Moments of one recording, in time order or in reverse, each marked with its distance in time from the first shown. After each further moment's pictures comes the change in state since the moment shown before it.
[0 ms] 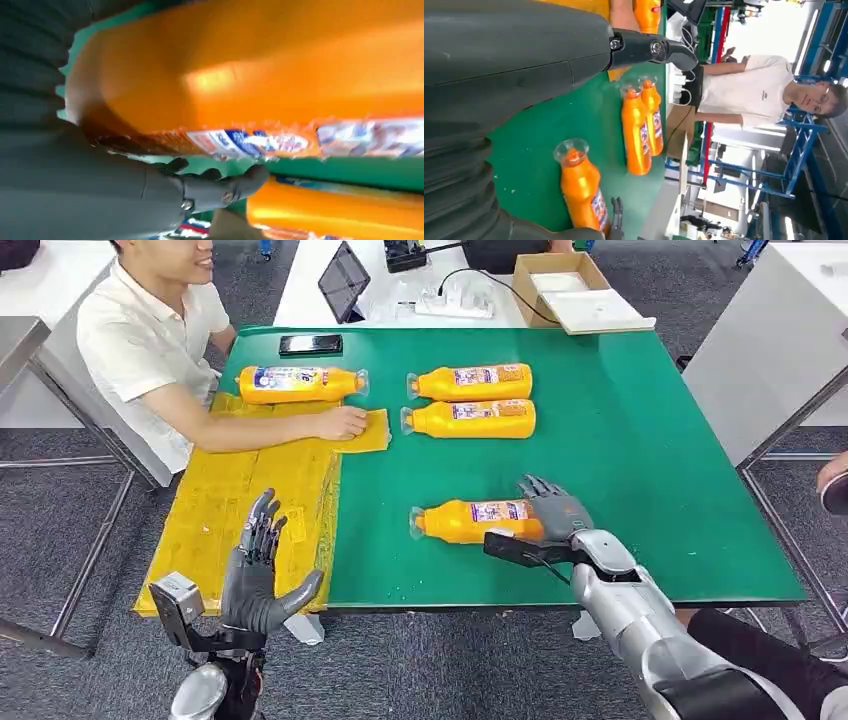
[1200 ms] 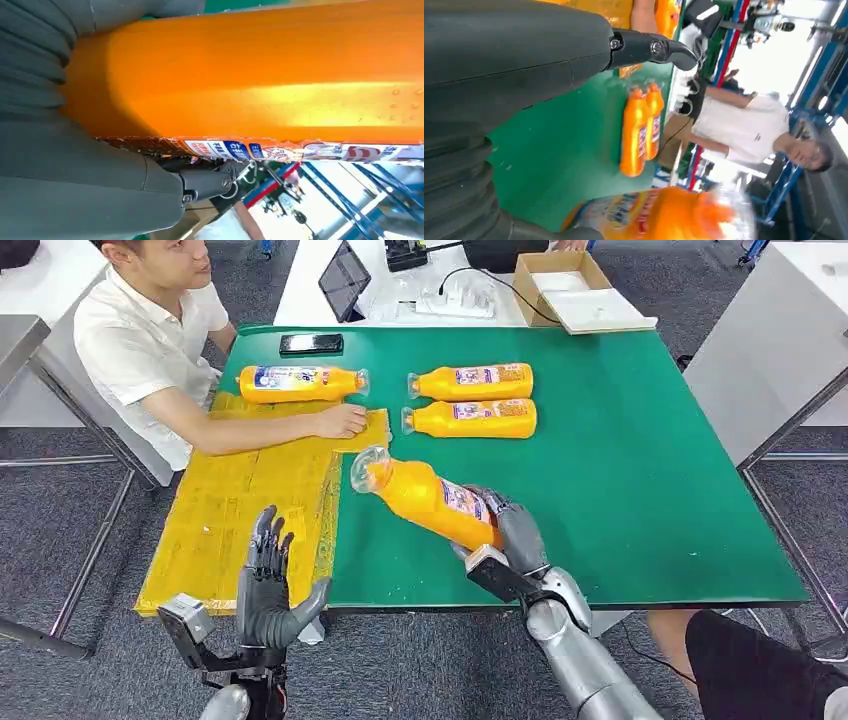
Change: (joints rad) left arm 0.066 -0.051 -0.089 0.006 0.086 0.135 -0.063; right arm 0.331 0.148 -0.060 -0.484 -0.595 -0.107 -0.380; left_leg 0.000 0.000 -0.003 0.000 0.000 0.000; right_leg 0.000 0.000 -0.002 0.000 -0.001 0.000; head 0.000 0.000
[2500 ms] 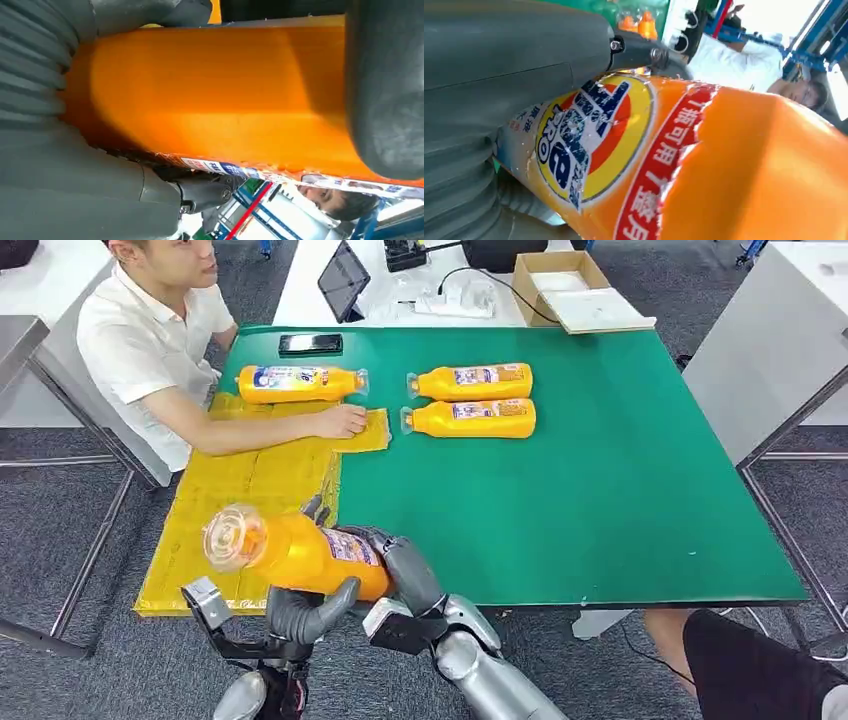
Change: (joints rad) left arm -0.064 -0.010 -0.075 0.029 0.163 -0.171 0.059; right arm -0.012 0.187 0.300 0.069 -0.063 0.102 -0.058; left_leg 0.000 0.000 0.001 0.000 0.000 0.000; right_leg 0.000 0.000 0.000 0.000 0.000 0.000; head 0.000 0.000
